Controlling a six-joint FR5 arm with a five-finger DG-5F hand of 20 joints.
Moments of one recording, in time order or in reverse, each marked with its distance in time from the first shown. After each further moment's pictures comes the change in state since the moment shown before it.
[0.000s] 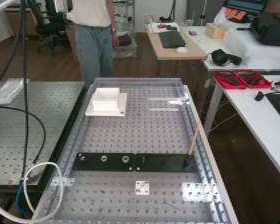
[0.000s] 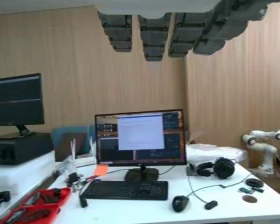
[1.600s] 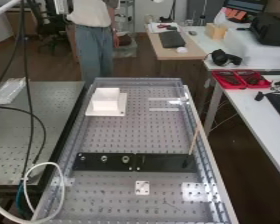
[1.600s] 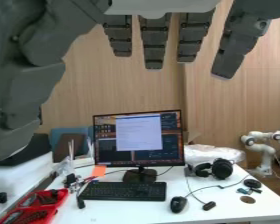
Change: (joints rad) arm -0.008 -0.005 -0.004 0.013 -0.001 0.000
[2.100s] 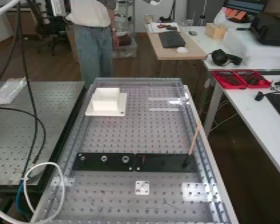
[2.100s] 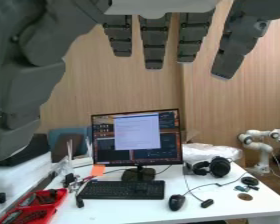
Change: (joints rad) arm -0.005 0.016 -0.025 0.010 0.005 0.007
